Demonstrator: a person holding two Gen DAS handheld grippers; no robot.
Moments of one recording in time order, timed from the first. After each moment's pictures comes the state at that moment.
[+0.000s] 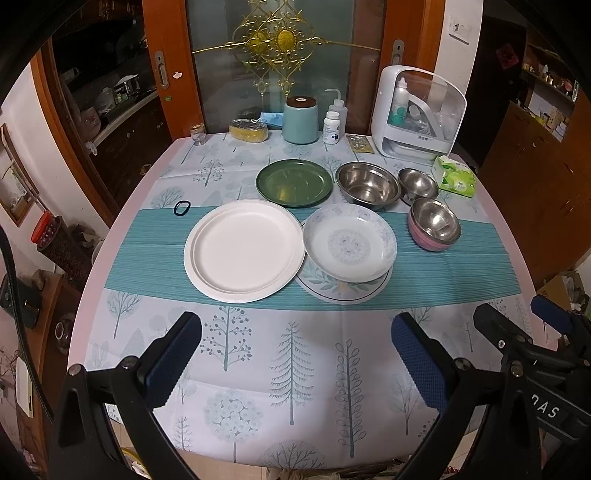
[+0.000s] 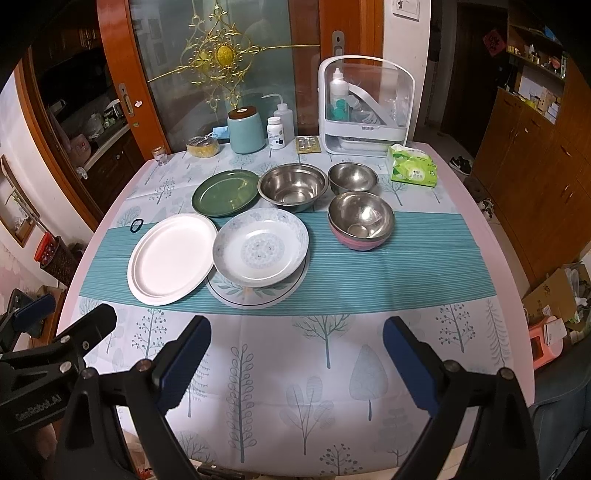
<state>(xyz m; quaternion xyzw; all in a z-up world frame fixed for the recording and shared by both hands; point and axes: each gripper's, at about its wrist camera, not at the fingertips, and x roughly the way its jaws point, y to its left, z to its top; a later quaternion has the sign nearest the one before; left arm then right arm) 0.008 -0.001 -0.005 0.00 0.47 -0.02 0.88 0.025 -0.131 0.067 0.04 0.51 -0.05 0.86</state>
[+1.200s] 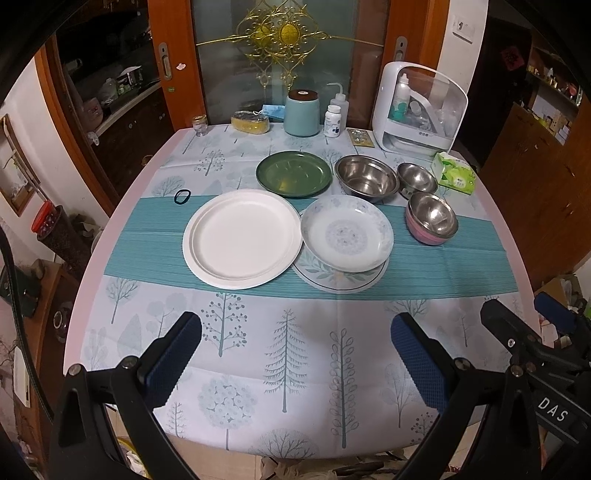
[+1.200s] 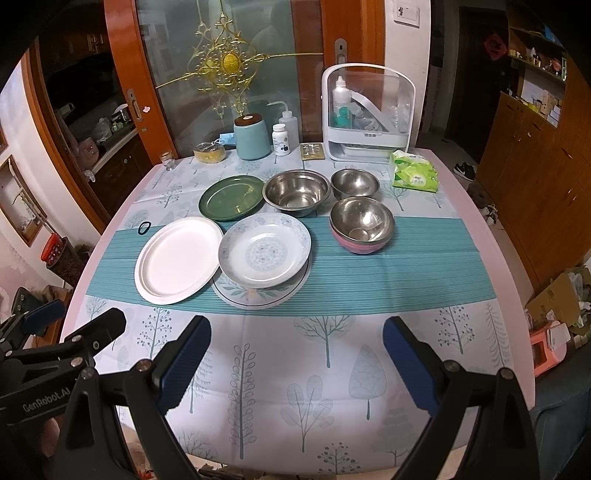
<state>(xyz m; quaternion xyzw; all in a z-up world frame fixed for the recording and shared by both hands) -0.003 -0.004 -0.008 -0.01 0.48 -0.01 0.88 0.012 -0.131 0.073 0.04 0.50 -0.04 0.87</state>
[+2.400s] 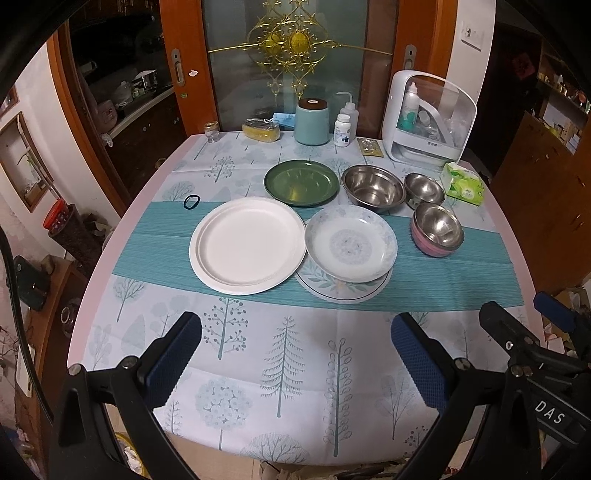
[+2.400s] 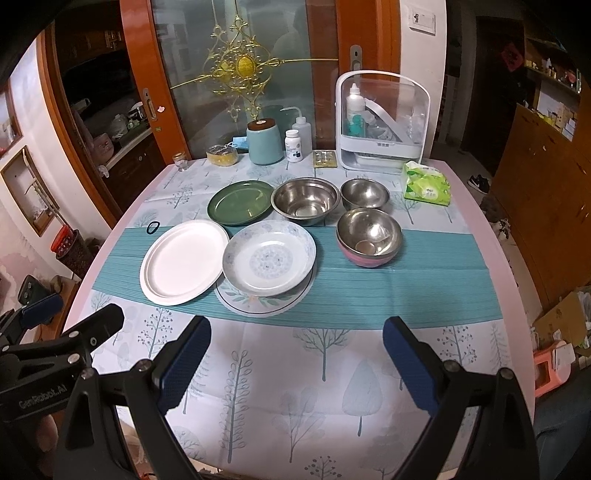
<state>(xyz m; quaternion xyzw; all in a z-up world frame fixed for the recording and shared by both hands) -0.004 -0.020 -0.002 -0.01 0.46 0.02 0.89 0.021 -0.146 0.071 0.03 0.49 0.00 0.87</state>
